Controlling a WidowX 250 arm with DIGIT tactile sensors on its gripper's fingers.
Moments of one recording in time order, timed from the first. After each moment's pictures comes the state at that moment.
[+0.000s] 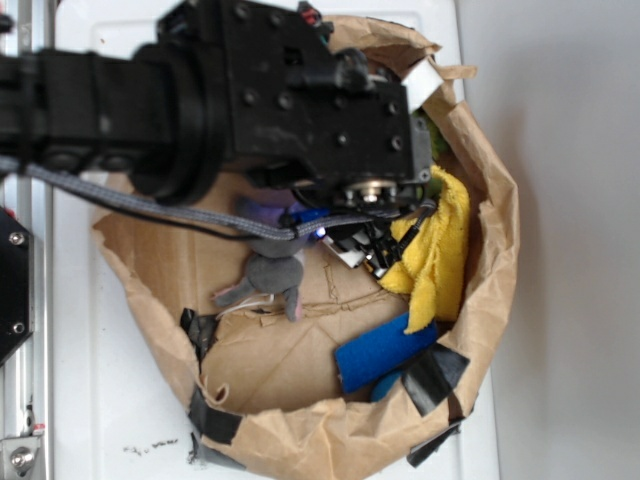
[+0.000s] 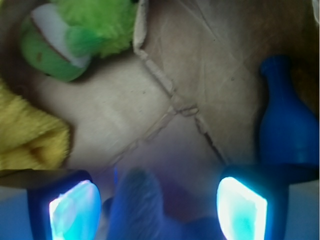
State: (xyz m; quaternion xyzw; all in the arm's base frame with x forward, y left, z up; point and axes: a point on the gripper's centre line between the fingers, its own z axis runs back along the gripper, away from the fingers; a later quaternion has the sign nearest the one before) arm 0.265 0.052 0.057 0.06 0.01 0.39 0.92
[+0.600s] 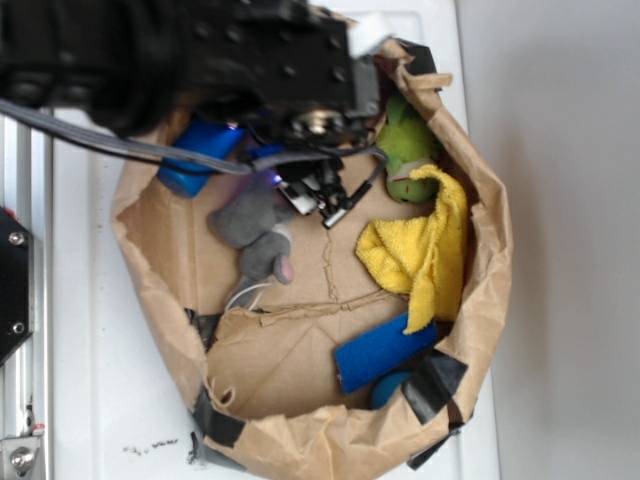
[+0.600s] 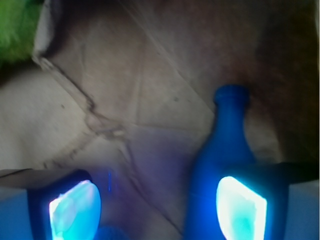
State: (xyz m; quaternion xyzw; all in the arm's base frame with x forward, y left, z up) arm 0.235 0.094 0.053 0.07 0.01 0.36 0.93
